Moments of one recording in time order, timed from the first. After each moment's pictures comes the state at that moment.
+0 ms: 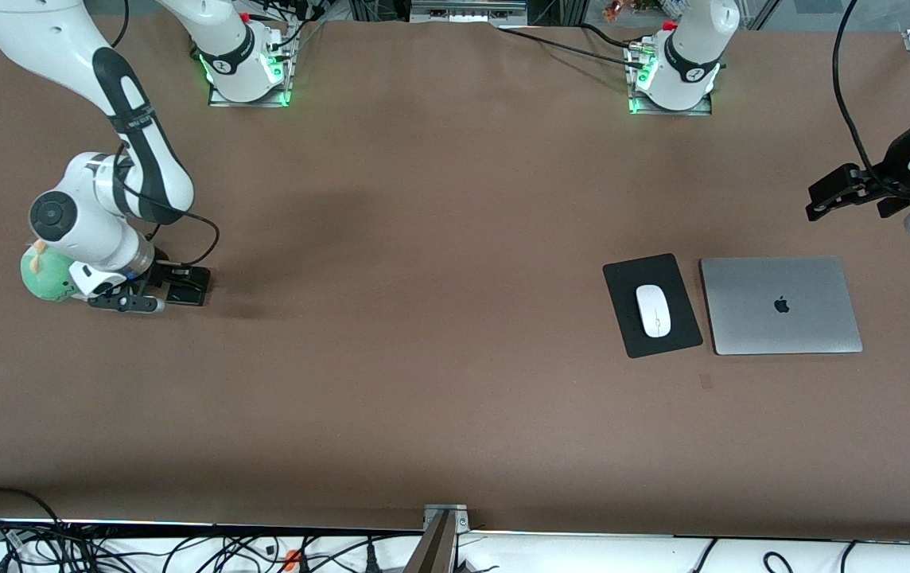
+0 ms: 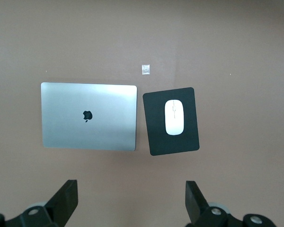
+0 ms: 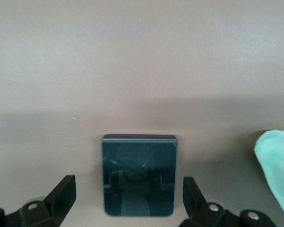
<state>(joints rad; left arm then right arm) -0.01 0.06 -0.01 -1.52 0.01 1.55 -0.11 0.09 0.37 -0.16 -2.15 0.08 2.47 -0.05</state>
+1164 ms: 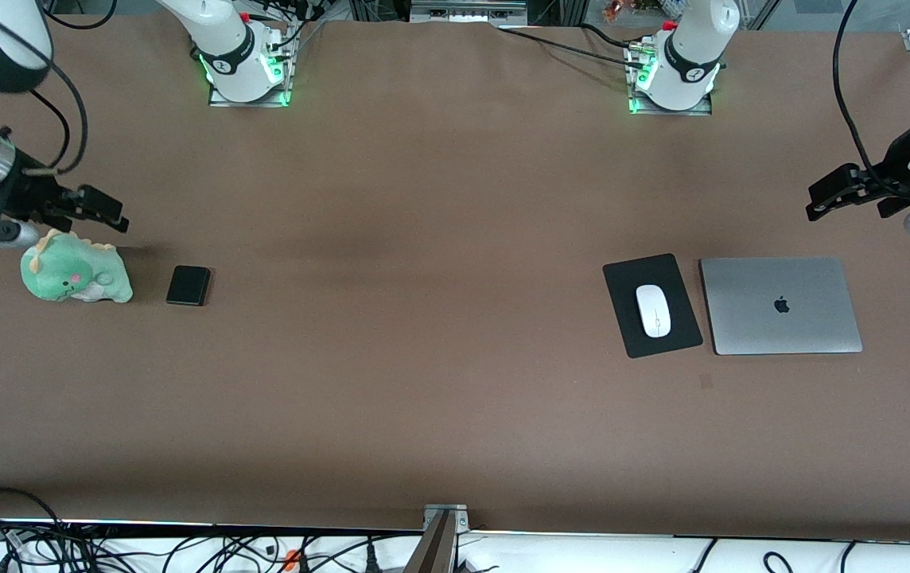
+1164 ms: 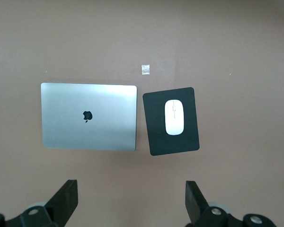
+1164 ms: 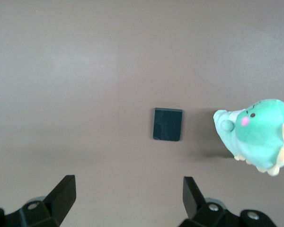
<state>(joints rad) -0.01 0.06 -0.01 -1.52 0.01 1.55 -0.10 0.09 -0.05 -0.13 -1.88 0.08 1.84 -0.04</state>
